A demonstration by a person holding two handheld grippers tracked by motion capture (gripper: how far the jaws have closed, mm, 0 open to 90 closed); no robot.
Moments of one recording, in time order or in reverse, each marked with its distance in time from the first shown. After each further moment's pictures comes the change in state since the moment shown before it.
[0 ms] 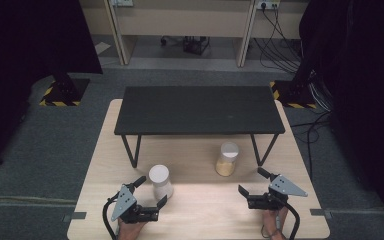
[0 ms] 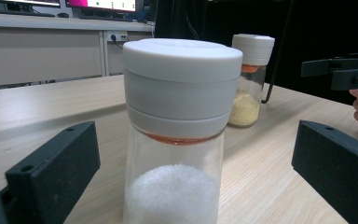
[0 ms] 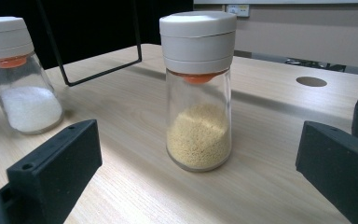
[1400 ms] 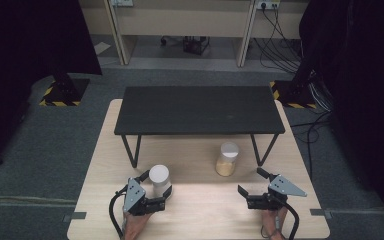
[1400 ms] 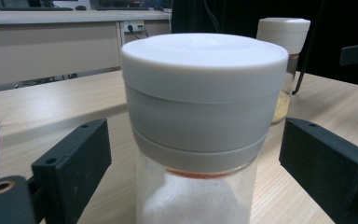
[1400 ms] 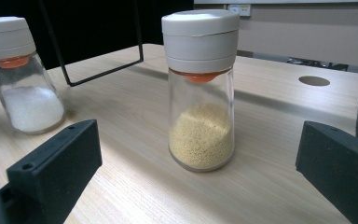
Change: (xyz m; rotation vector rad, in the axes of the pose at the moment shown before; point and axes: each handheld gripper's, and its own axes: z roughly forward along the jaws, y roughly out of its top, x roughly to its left) left arm -0.014 0.014 0.026 0.064 0.087 0.049; right arm 0.000 -0.001 0.001 0.000 0.007 0.003
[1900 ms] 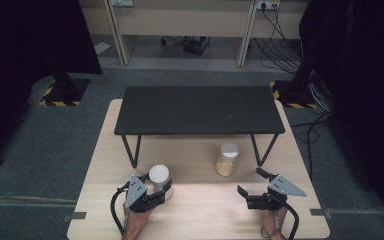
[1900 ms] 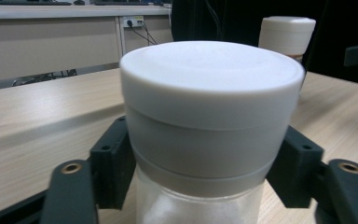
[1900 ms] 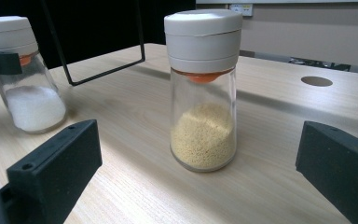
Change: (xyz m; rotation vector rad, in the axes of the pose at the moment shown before) left arm 0.000 0.012 0.006 0.028 0.002 0.010; right arm -0.001 0.000 0.001 0.001 0.005 -0.002
